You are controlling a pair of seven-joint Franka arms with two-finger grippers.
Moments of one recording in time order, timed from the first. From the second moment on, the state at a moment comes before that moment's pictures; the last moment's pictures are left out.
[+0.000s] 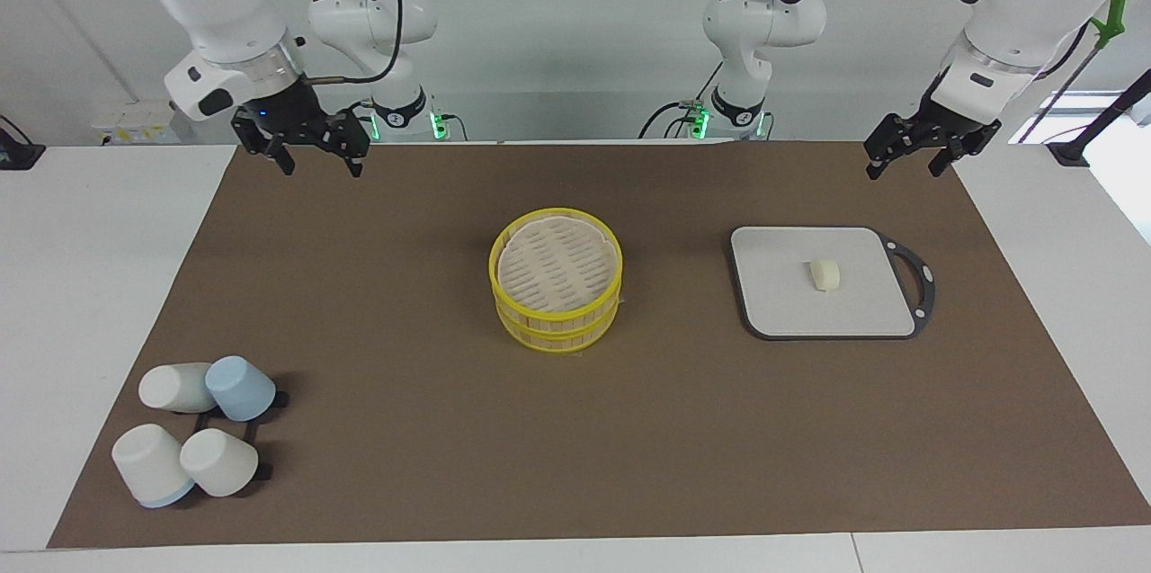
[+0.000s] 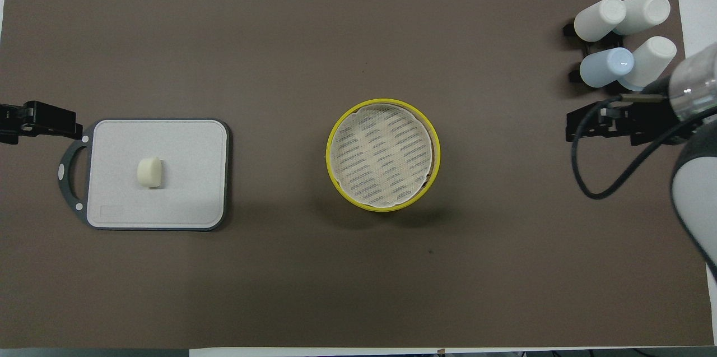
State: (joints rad) left arm -0.11 -0.03 0.09 -1.63 -0.01 1.58 0.00; right arm 0.18 0.01 0.00 -1.60 0.04 1.55 0.27
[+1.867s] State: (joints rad) left arm -0.11 0.02 0.10 -2.40 -0.01 2.51 0.02; right arm 0.73 0.45 0.00 -1.56 -0.01 2.08 0.76
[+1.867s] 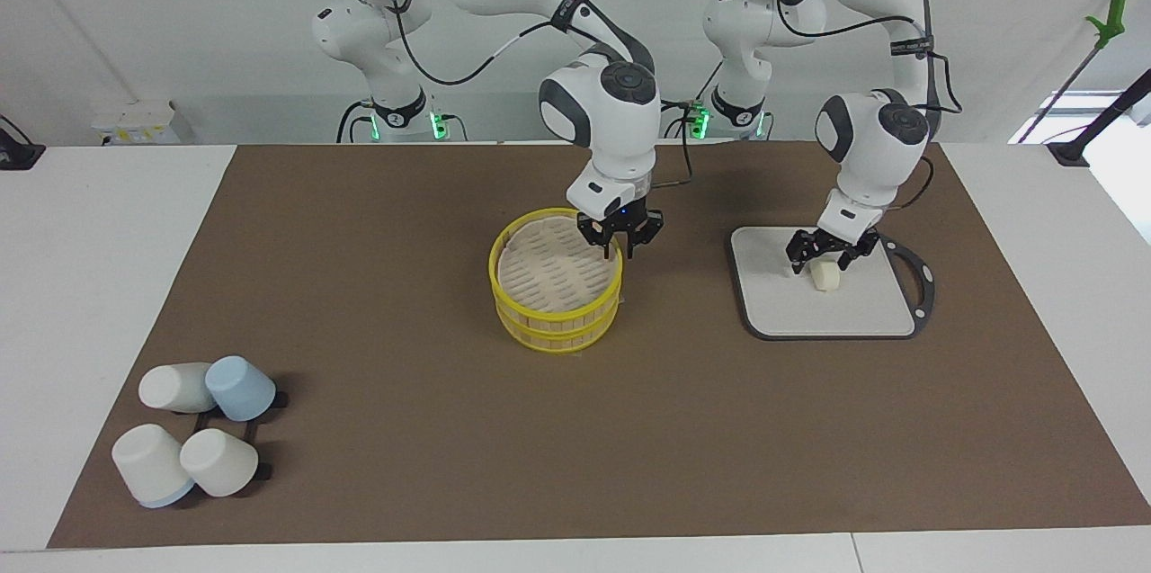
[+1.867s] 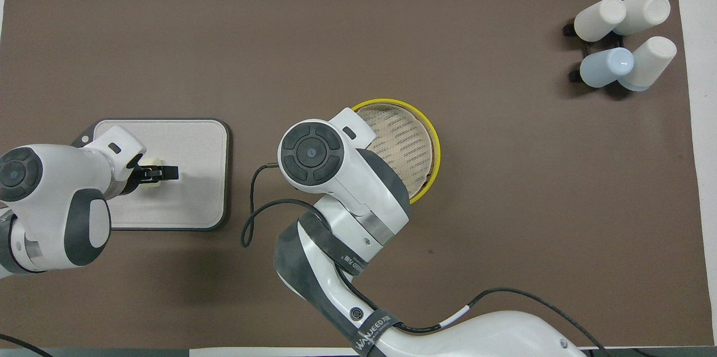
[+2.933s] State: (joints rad) left arm -0.31 0.09 0.08 -1.92 -0.02 2.02 -0.43; right arm 0.38 0.38 -0.02 -1.35 -0.01 1.52 0.14
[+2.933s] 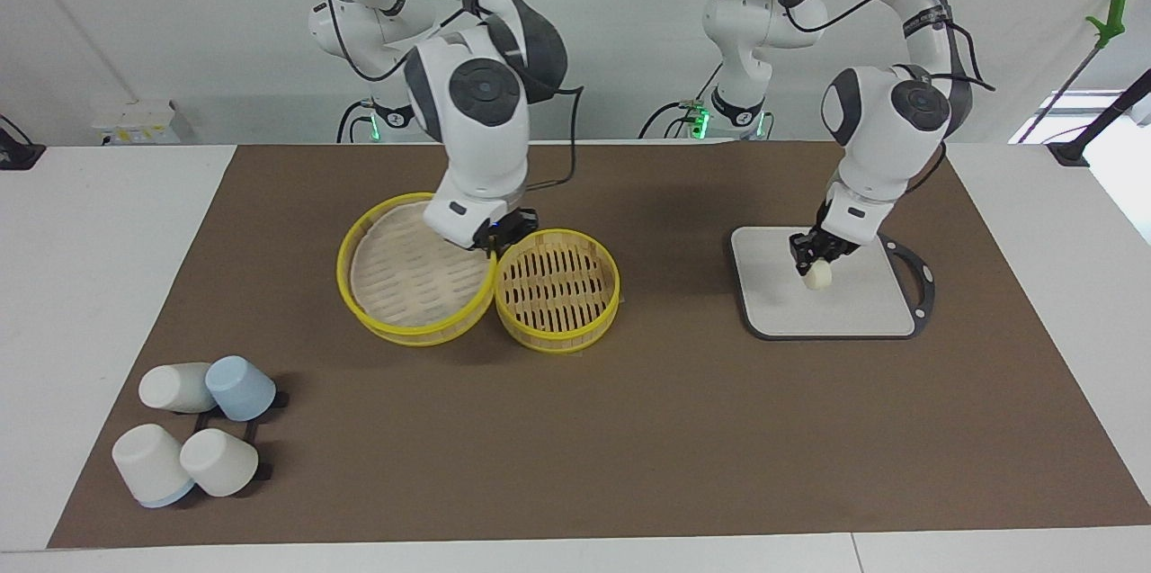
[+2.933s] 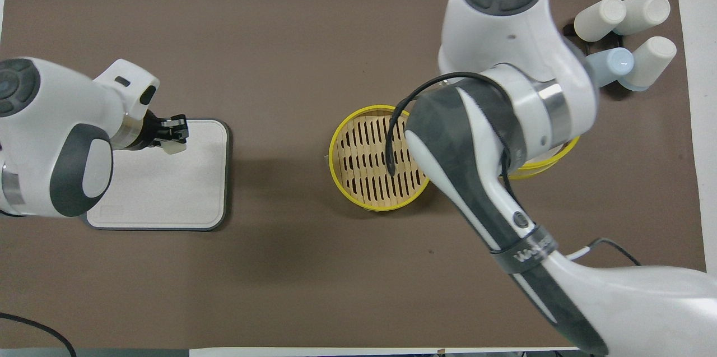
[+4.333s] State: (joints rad) left arm -0.85 0.48 0.08 -1.69 0.08 2.28 -0.99; right arm 0.14 0.30 -0.02 -1.47 -0.01 1.46 -0.21
